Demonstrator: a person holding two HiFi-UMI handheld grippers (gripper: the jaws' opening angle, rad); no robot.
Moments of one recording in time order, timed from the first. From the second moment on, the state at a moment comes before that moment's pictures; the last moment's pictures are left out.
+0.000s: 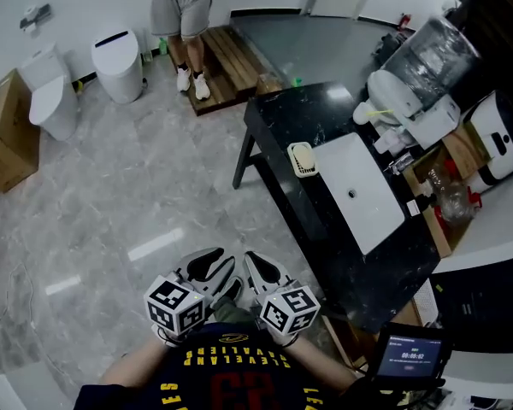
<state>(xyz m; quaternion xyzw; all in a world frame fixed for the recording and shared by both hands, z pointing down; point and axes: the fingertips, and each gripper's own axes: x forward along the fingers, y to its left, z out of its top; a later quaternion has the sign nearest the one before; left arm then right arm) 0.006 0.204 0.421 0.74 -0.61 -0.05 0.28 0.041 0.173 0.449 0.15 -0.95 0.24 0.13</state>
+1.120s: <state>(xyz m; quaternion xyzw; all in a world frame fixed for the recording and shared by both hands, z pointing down) 0.015 0.031 0.420 0.80 -0.52 -0.03 0.29 0.063 0.004 0.450 0.26 -0.92 0.26 0.11</state>
